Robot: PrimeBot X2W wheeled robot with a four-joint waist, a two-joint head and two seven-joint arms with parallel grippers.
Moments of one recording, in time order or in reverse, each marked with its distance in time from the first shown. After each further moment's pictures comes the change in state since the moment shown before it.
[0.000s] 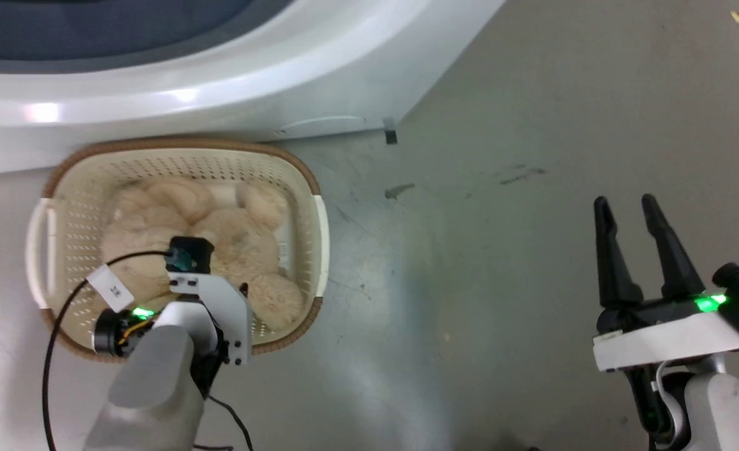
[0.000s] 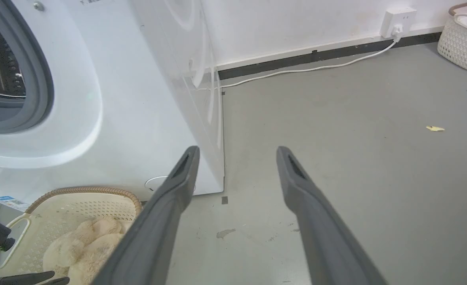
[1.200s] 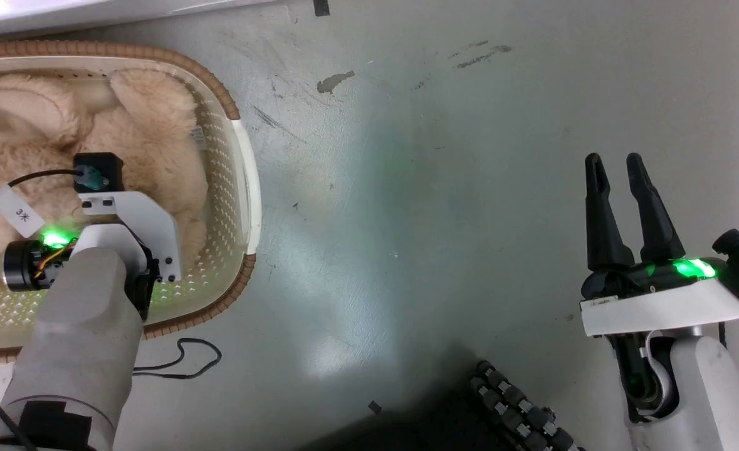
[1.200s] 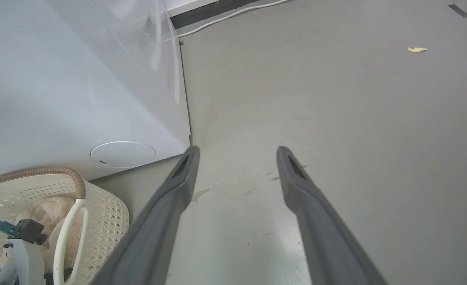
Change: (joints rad) left arm -0.305 0.104 -0.069 0.284 -0.095 0.091 -0.127; right arm -0.110 0.000 0.065 0.055 0.181 0.000 -0.062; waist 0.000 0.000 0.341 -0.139
